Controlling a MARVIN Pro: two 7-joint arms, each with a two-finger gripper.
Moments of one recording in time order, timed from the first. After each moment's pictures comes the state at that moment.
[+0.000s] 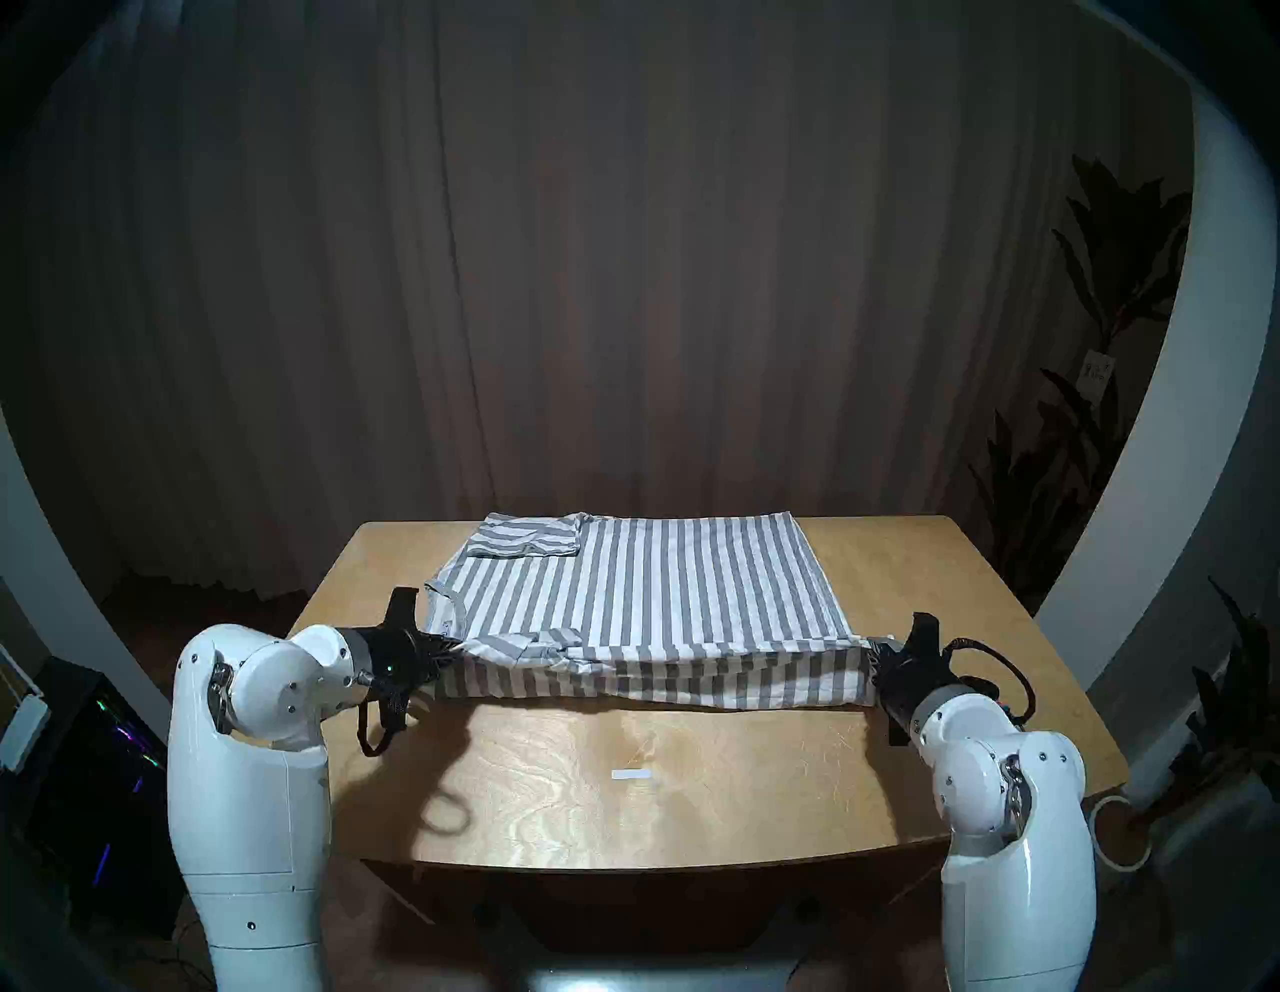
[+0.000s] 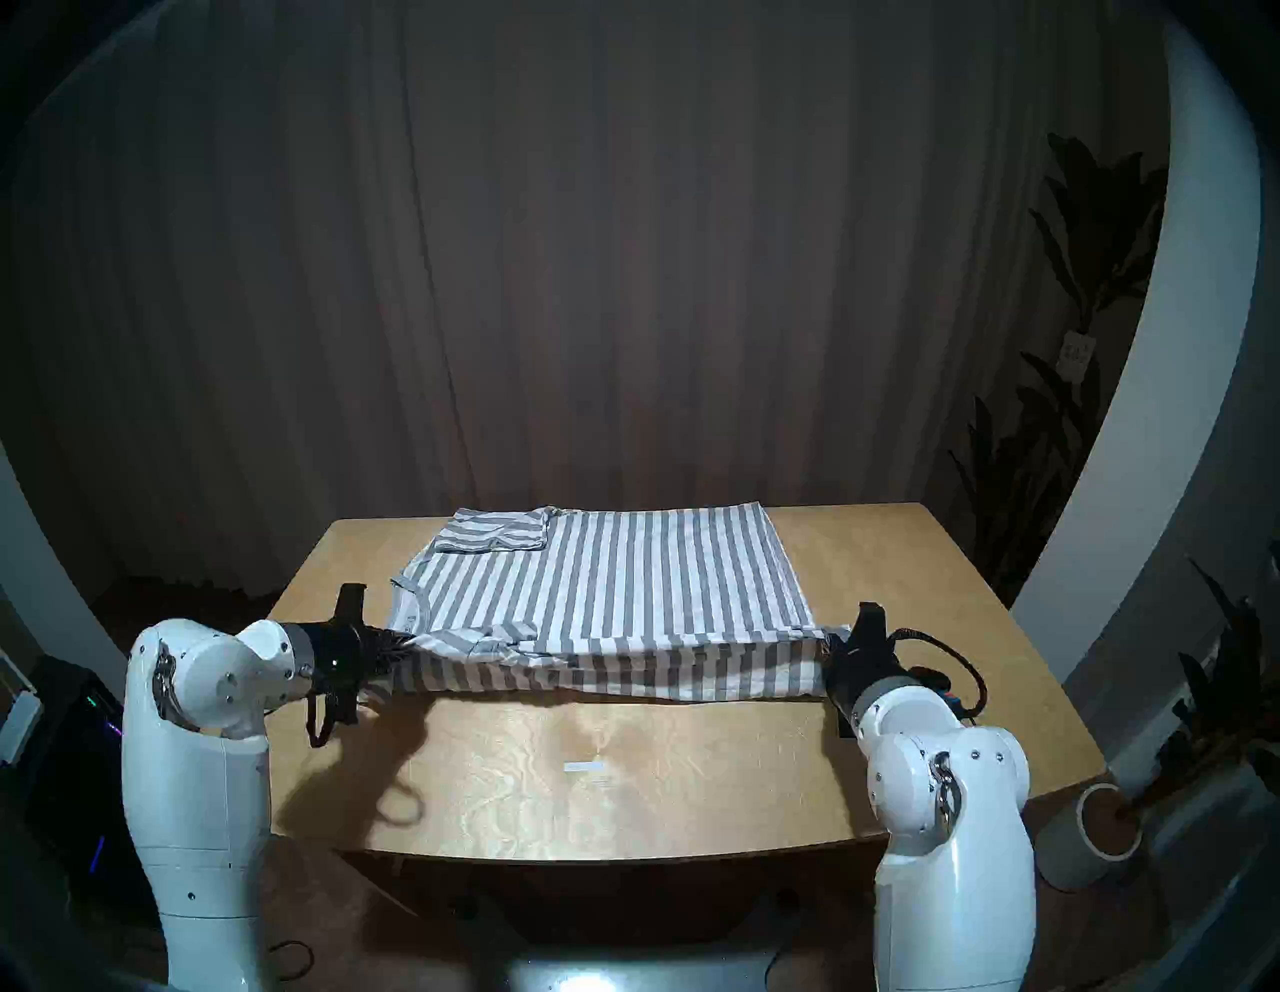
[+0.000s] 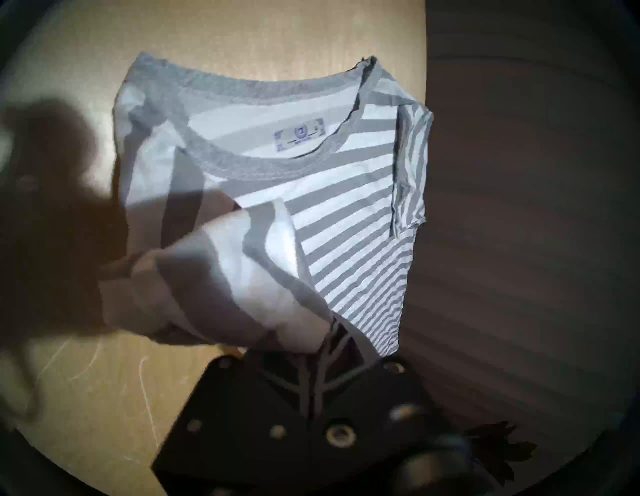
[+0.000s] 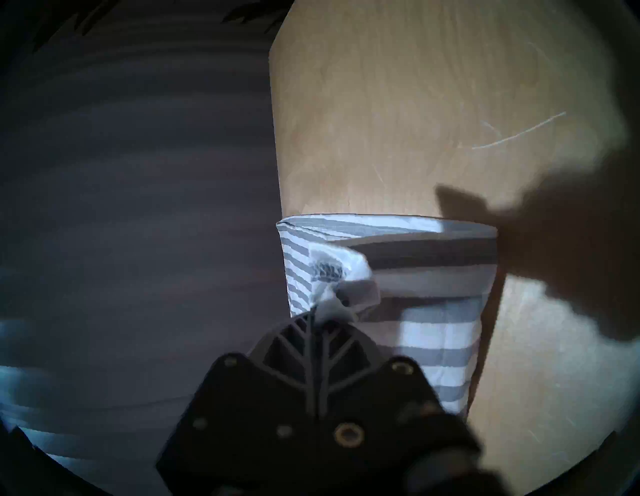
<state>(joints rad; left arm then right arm) 1.60 -1.44 -1.91 -1.93 -2.11 0.49 1.22 -1.88 -1.62 1.78 -2.06 1.67 0.17 -0.60</state>
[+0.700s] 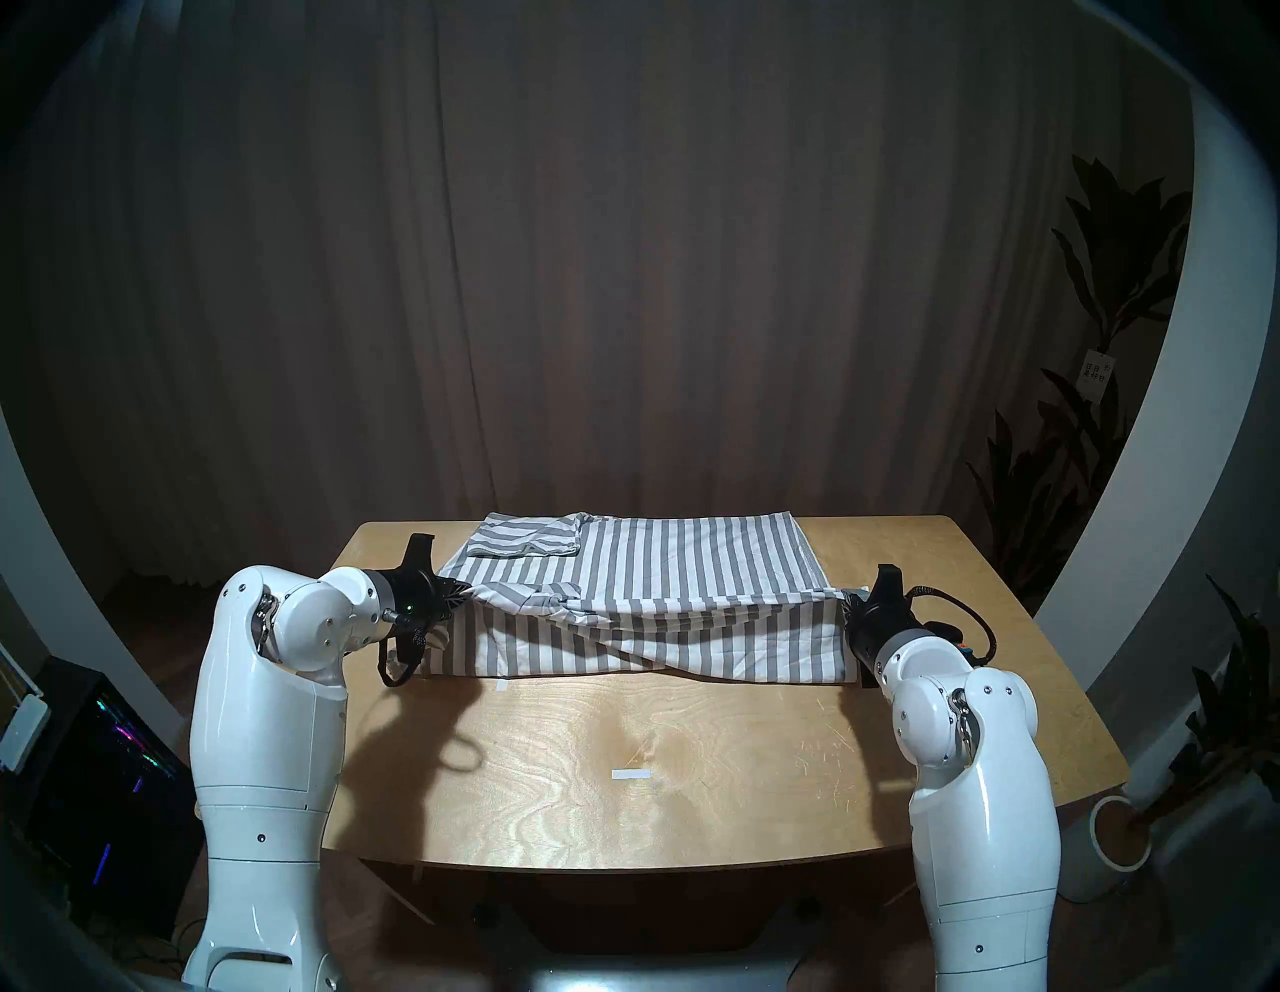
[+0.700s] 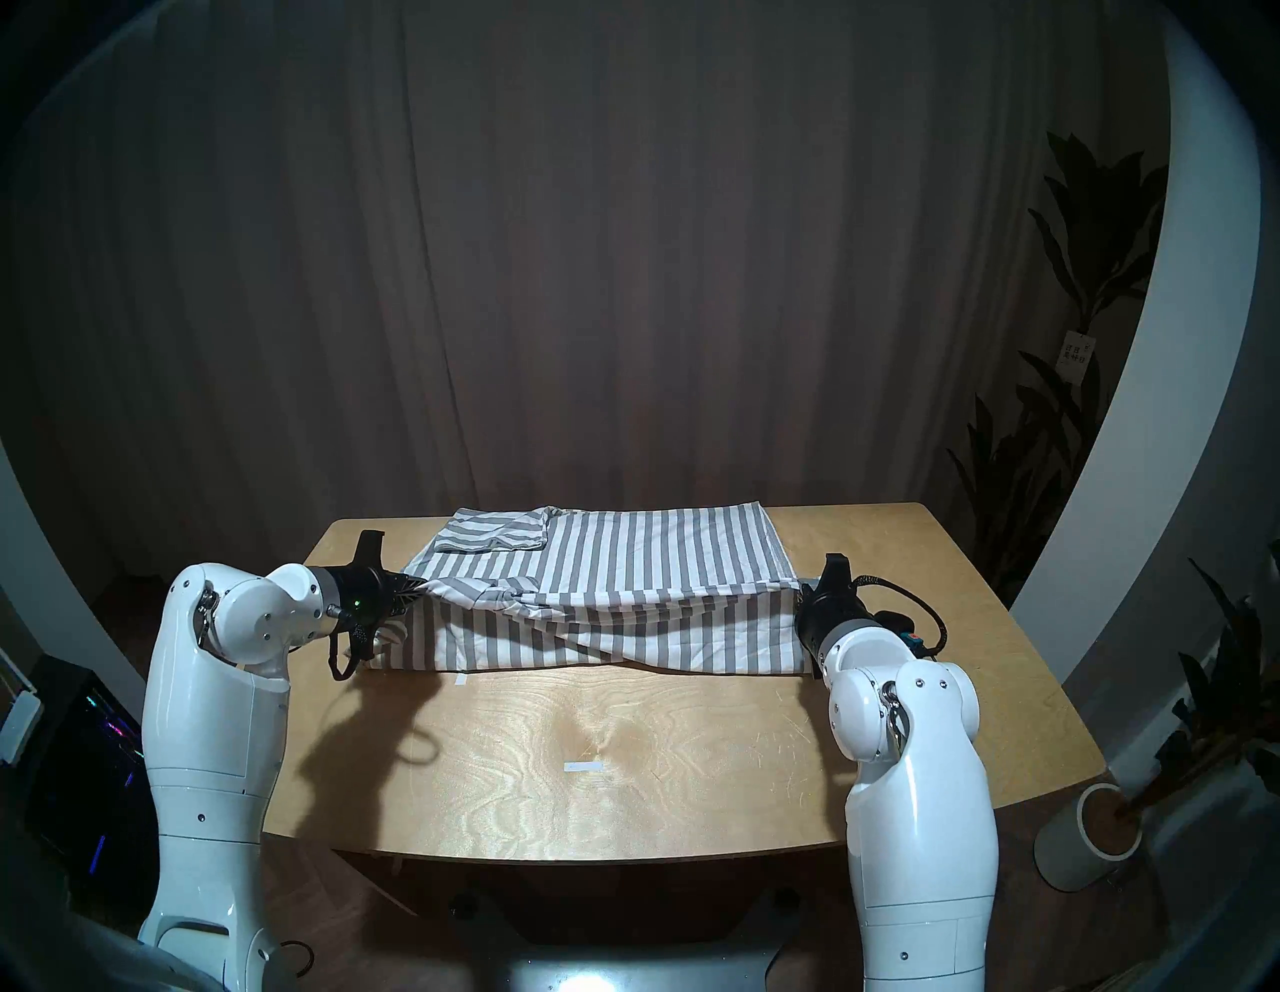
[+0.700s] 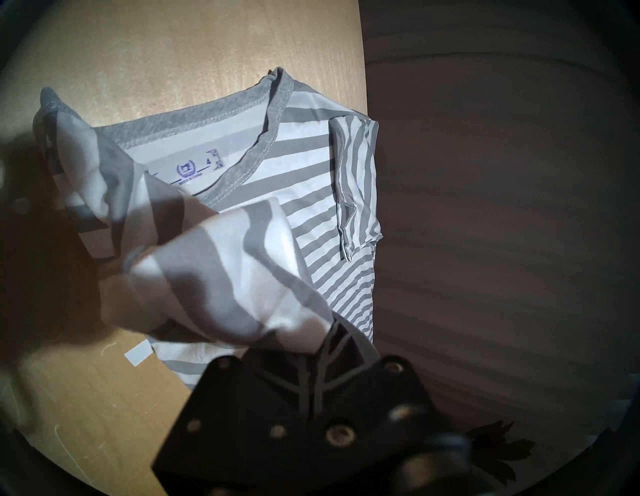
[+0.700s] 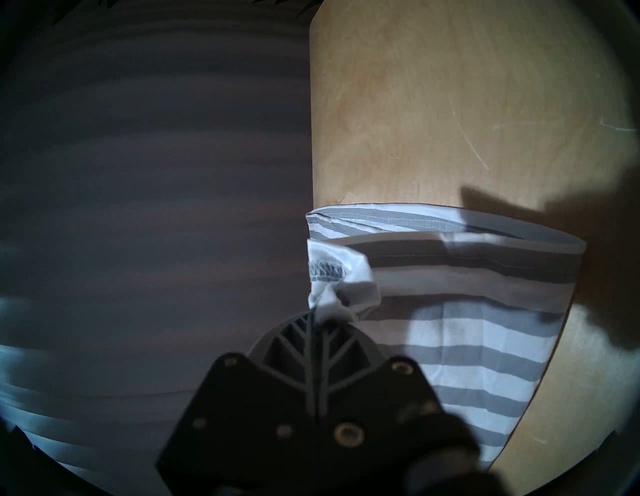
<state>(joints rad) 1.42 -1.35 -1.79 -1.72 -2.03 0.45 1.07 -1.67 -1.57 1.72 -1.88 1.61 0.12 -0.56</state>
